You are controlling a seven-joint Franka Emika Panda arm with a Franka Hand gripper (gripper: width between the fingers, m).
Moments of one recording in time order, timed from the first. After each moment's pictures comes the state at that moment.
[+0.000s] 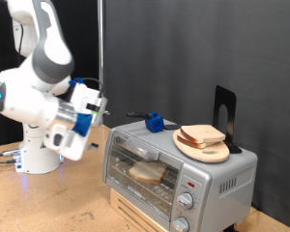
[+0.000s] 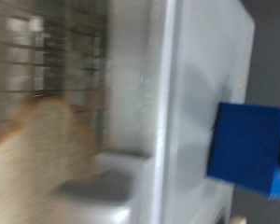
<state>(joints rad) -0.18 -0.24 -0.19 -2.67 1.05 1.84 -0.23</state>
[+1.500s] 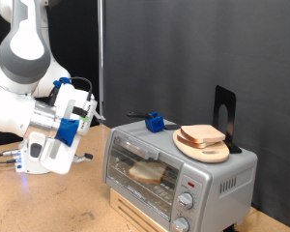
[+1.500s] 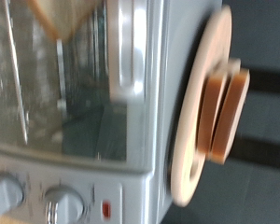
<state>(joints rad) -0.21 0.01 -0.21 -2.37 1.27 1.84 -0.18</state>
